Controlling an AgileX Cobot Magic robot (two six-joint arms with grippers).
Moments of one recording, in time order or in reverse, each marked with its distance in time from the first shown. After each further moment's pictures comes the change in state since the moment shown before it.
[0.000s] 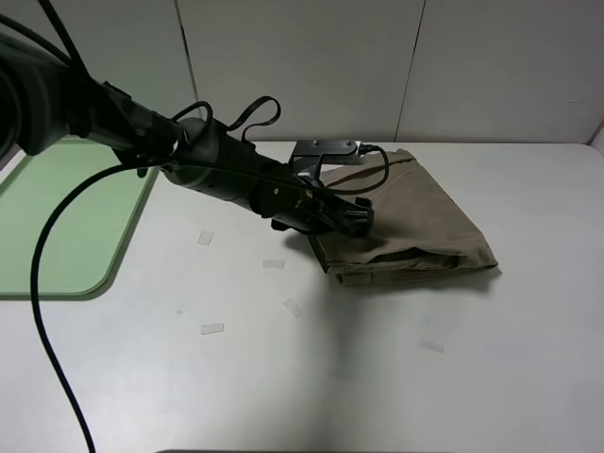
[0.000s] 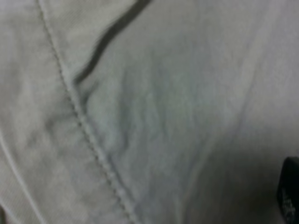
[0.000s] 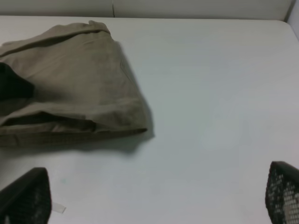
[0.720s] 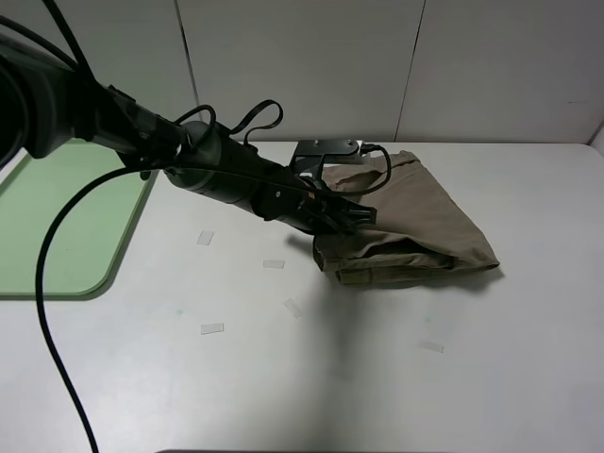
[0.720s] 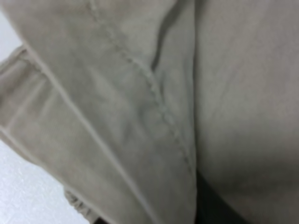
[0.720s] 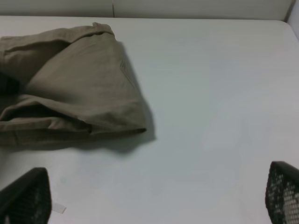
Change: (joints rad) left arm -0.002 0.007 -0.002 -0.003 -0.024 -0.002; right arm 0.000 0.000 0.000 0.001 0.000 0.000
